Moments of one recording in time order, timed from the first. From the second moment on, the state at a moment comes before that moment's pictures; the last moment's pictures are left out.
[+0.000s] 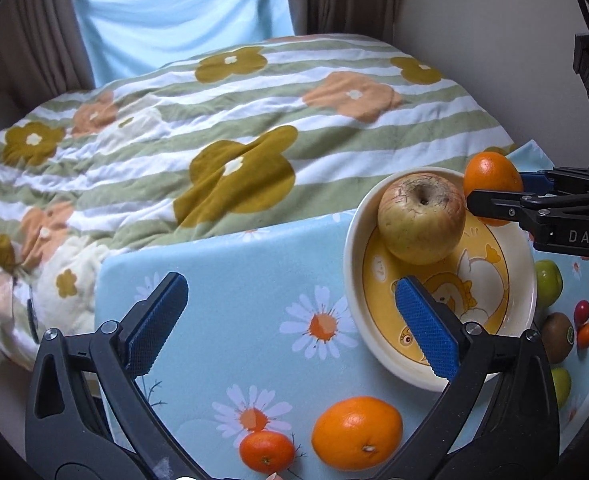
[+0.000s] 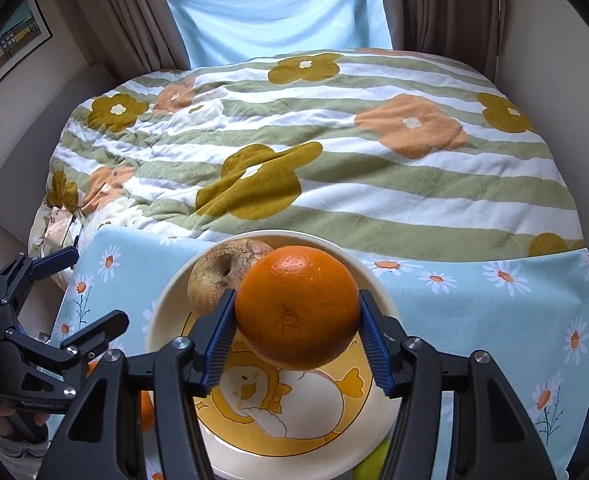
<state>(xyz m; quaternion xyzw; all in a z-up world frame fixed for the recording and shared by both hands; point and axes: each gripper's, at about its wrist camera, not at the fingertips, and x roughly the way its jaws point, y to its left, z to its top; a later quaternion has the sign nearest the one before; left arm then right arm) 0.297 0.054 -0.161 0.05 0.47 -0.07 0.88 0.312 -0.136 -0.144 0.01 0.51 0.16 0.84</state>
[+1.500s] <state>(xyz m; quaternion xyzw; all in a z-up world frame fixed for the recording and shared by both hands) 0.185 0.043 -0.083 0.00 0.41 -0.02 0.91 0.222 -0.168 -0.066 -0.05 0.43 0.19 0.88</state>
